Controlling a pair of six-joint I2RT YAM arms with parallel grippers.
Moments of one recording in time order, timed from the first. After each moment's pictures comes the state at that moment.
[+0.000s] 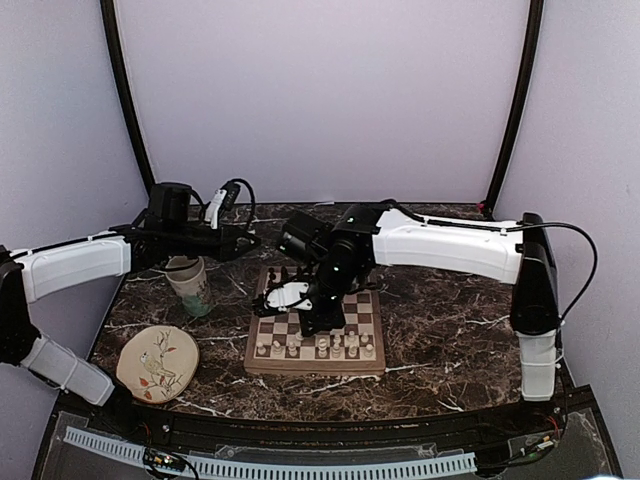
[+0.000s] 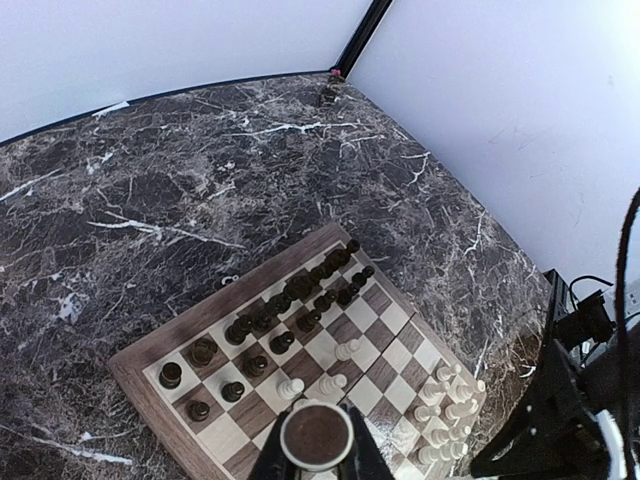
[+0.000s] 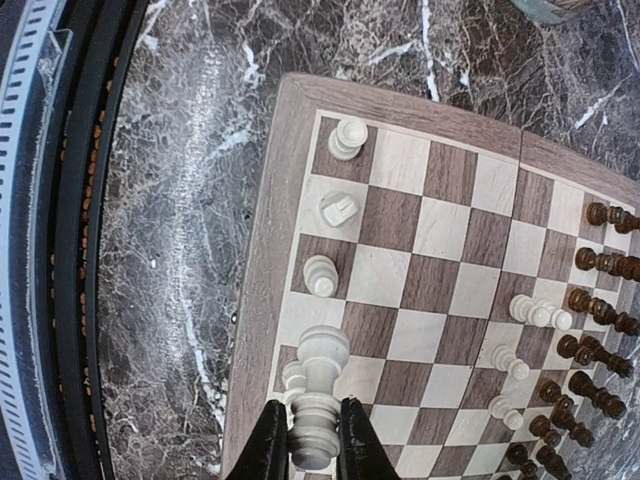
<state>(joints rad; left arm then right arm) -0.45 1.38 0.93 -0.05 0.52 -0.22 1.12 2.03 1.85 -1.06 -0.18 -0.61</state>
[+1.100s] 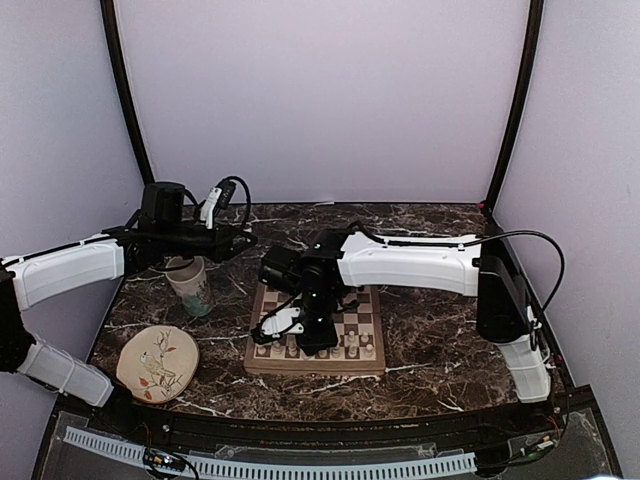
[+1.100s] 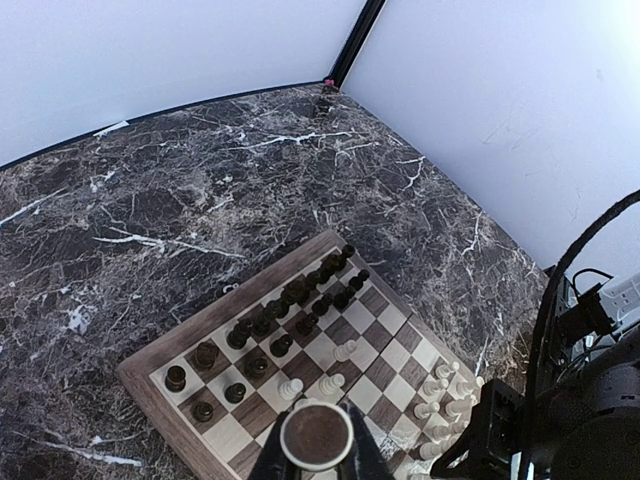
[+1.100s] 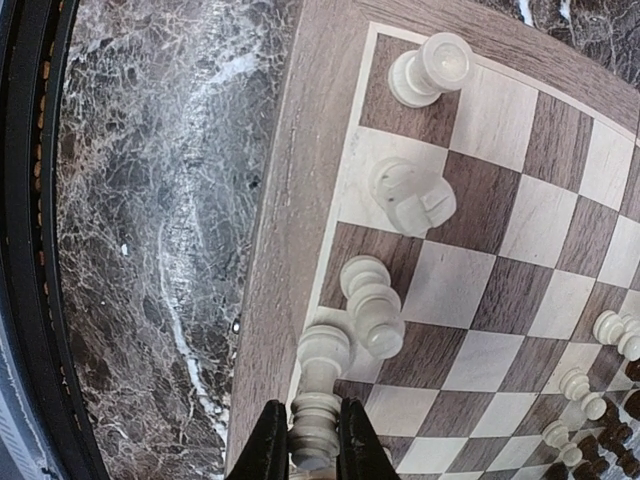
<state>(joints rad) -0.45 1.32 0.91 -0.05 0.52 -0.18 1.17 2.22 1.96 -1.19 -0.09 -0.60</state>
